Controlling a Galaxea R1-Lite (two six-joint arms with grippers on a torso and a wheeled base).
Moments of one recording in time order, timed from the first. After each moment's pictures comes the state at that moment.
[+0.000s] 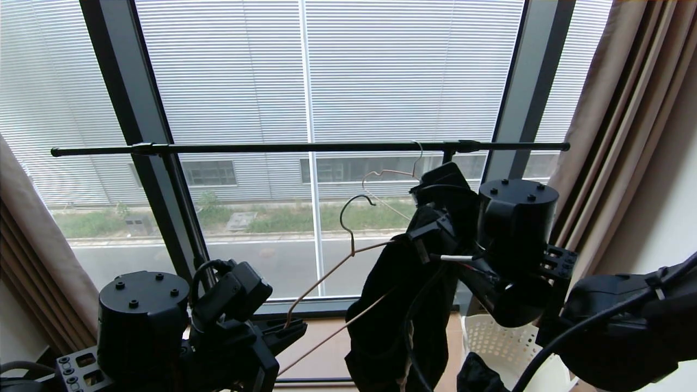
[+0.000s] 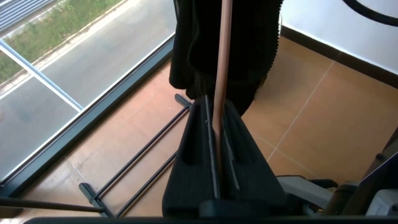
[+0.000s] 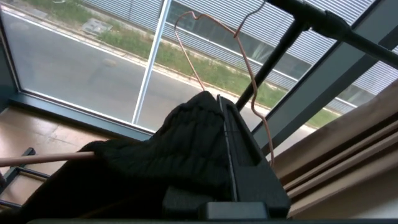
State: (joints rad) left arm -0.63 1.62 -0.31 -0.86 -0.16 0.10; right arm 0.76 1.85 -0.85 -0.81 -0.61 -0.22
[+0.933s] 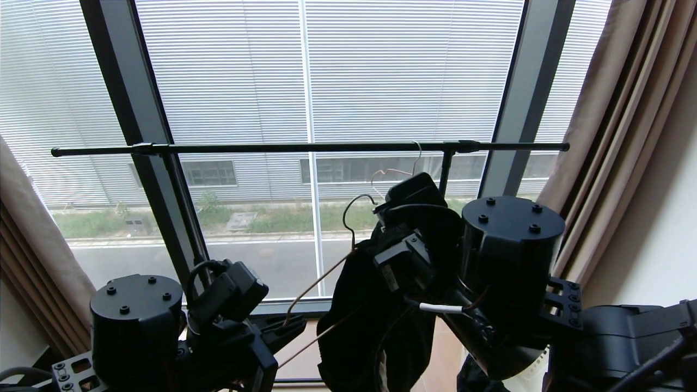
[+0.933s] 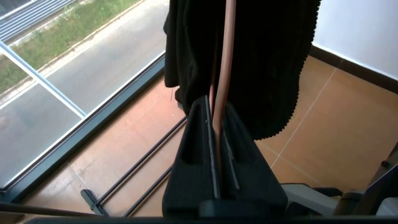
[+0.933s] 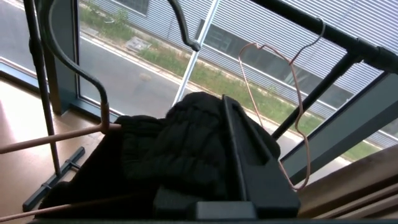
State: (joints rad) left arm -0.63 1.63 -0.28 -0.96 -0.16 0.10; right arm 0.94 1.83 -0.86 -0.81 -0.64 -0.19
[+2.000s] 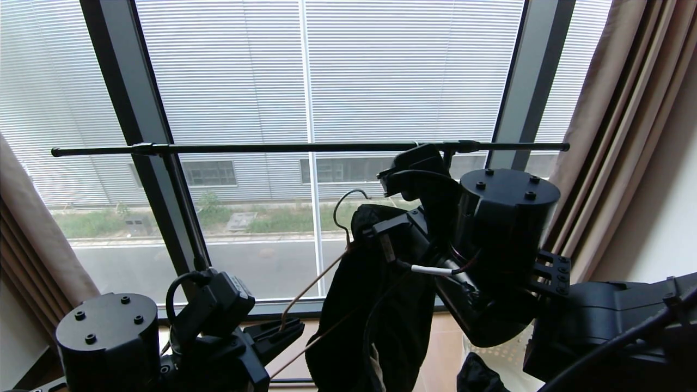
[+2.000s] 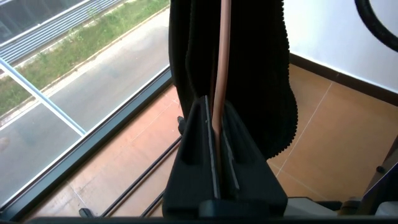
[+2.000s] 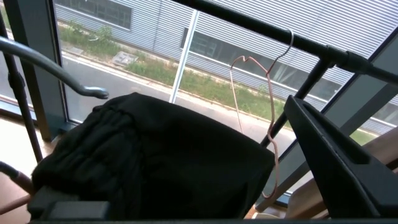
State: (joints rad) left arm -0.65 1.63 -0.18 -1.14 -0.16 0.10; right arm 0.91 1.86 -0.95 -0.81 -0.69 -0.18
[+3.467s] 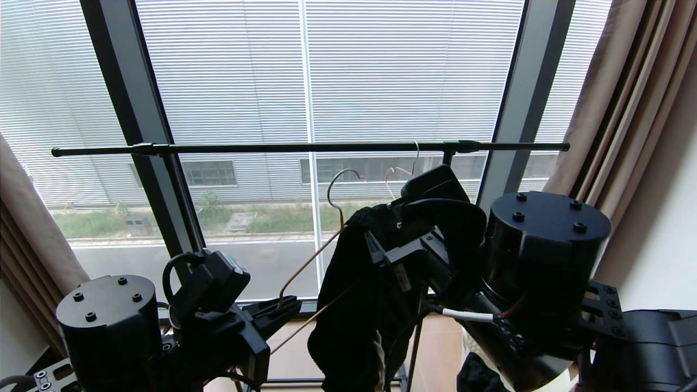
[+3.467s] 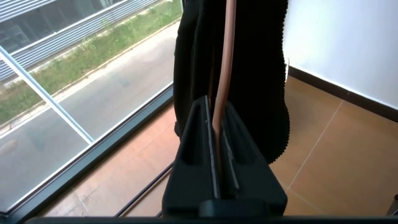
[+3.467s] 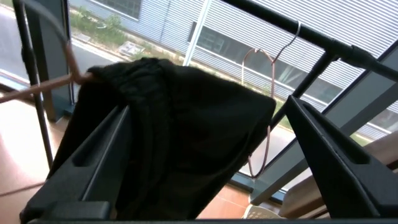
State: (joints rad) left arm -0.60 1.64 -0.22 -1.17 -0.15 0.09; right arm 0.95 1.76 -0.82 -0.79 -0.68 -0.19
